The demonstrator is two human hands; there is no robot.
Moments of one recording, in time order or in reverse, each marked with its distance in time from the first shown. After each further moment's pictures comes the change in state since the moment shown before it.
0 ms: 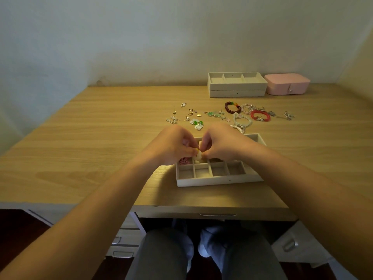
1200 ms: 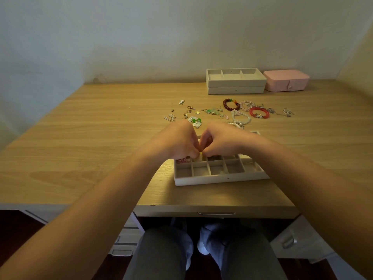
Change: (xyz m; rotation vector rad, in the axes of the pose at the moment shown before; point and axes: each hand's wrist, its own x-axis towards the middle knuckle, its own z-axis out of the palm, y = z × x) left_hand 0.010 0.026 0.000 0.225 -0.116 -0.106; right_hand -0.001 0.000 -0.013 0.058 -0.173 0.019
